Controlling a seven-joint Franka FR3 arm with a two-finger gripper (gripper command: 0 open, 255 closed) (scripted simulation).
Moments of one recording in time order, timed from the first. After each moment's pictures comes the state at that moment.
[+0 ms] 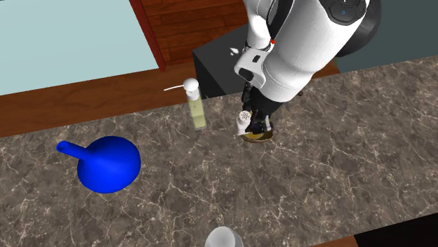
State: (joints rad) arm 0.09 -0.22 0.72 -2.08 -0.06 2.02 1.16
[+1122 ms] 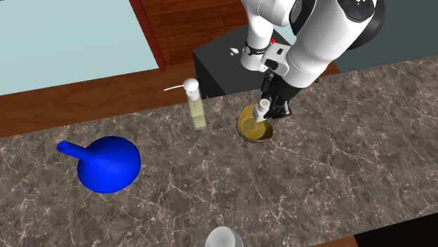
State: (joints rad) arm 0.20 -0.46 0.72 -2.38 0.11 2.11 1.17
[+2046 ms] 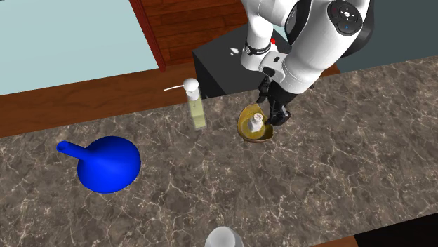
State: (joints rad) arm 0.20 -0.43 0.74 -2.43 0.10 2.18 1.19
